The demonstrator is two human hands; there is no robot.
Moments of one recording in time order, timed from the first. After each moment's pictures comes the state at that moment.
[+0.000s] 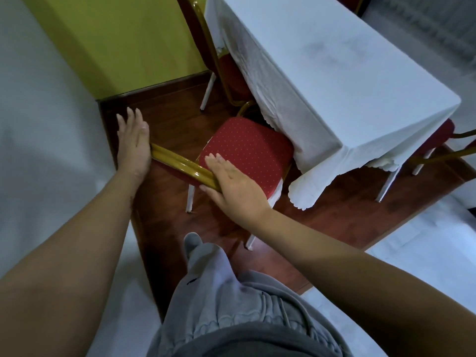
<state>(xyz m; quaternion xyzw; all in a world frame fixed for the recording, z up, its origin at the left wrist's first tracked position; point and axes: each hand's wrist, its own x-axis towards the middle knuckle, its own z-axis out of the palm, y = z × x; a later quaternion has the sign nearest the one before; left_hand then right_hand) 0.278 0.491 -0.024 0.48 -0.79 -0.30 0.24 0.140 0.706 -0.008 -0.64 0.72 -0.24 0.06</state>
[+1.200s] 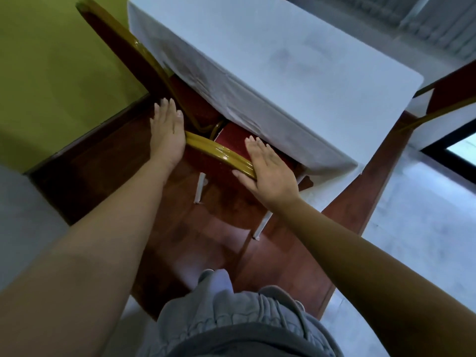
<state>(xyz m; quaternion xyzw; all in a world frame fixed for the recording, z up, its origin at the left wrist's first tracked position) 0.056 0.253 -0.021 0.29 -0.88 -0.34 0.14 0.019 0.502 -0.010 -0.42 0.90 -0.13 -0.04</state>
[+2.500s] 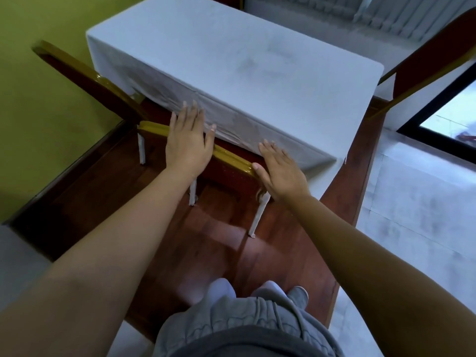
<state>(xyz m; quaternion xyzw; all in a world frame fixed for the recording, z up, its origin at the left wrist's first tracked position) 0.003 0.323 0.013 0.11 -0.98 -0.10 0.14 -0.031 0.553 -0.020 -0.31 0.94 -0.15 0.02</state>
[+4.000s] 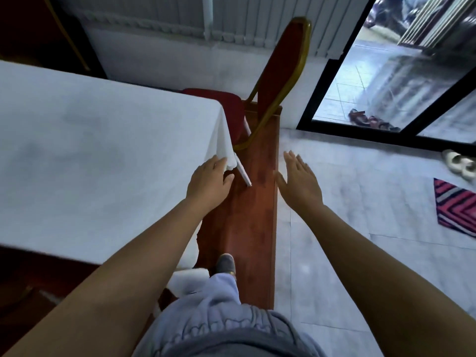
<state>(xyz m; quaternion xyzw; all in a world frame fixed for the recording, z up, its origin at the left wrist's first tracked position) -0.403 0.786 -0.035 -0.08 -0.98 -0.20 -0.03 -0.389 1.009 -0.034 0.04 0.99 -0.16 -0.01</state>
